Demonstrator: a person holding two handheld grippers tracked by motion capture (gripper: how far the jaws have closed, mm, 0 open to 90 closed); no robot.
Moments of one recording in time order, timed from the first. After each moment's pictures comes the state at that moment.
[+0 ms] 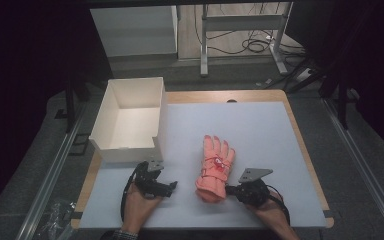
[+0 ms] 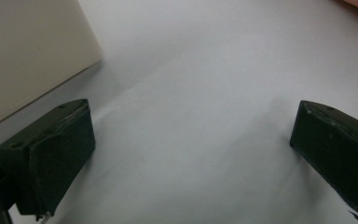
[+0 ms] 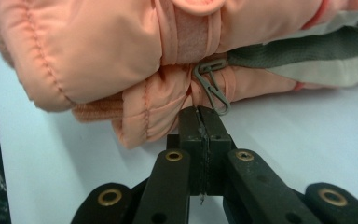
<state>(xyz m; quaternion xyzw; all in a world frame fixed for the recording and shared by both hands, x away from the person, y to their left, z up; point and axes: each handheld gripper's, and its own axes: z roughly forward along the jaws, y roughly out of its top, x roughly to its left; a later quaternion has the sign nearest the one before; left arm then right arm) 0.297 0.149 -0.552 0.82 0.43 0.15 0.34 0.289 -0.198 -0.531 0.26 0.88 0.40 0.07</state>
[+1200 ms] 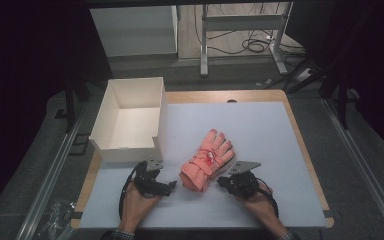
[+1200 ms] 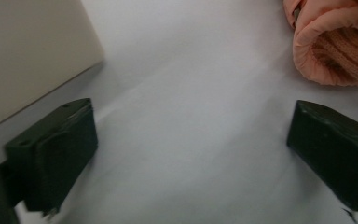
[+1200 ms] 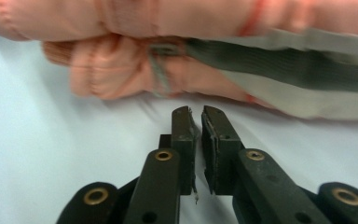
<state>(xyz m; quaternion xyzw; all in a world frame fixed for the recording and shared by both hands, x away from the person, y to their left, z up) 0.298 0.153 -0.548 0.82 0.43 0.14 0.35 0.309 -0.175 -0.531 0.28 0.87 0.39 0.10</state>
